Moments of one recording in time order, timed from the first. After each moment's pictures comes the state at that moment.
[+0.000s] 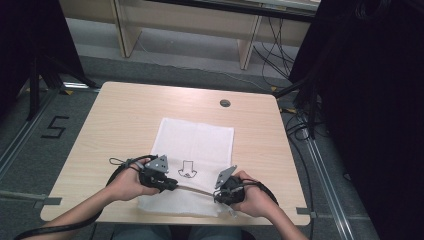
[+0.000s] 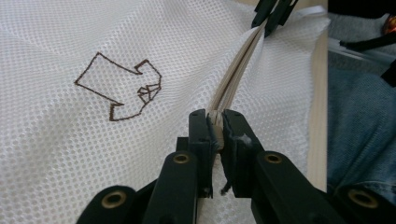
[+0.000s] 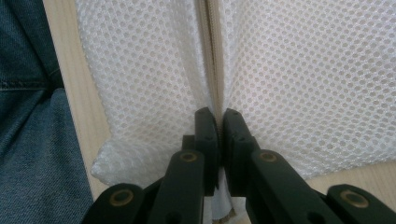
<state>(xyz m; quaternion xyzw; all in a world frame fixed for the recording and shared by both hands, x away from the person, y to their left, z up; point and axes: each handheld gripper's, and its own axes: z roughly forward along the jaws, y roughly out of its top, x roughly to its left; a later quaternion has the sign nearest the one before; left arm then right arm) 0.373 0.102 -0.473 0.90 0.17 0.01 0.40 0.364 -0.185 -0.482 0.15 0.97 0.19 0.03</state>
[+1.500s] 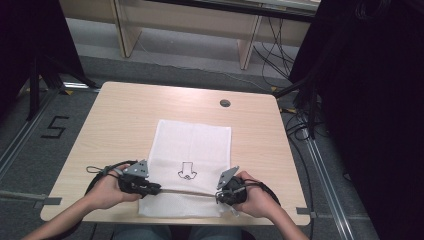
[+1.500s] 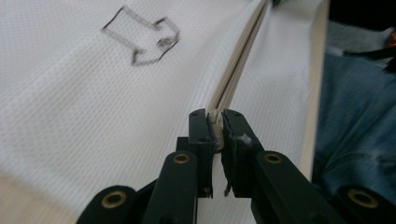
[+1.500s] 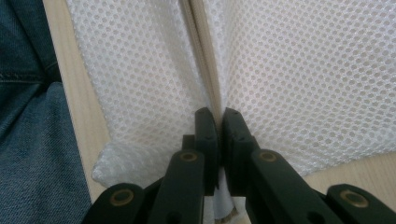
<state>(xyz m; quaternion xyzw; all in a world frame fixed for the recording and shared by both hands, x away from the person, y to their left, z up) 0.357 0.155 -0.483 0.89 0.22 0.02 0.40 0.363 -0.192 -0.483 0.15 0.97 0.19 0.04</state>
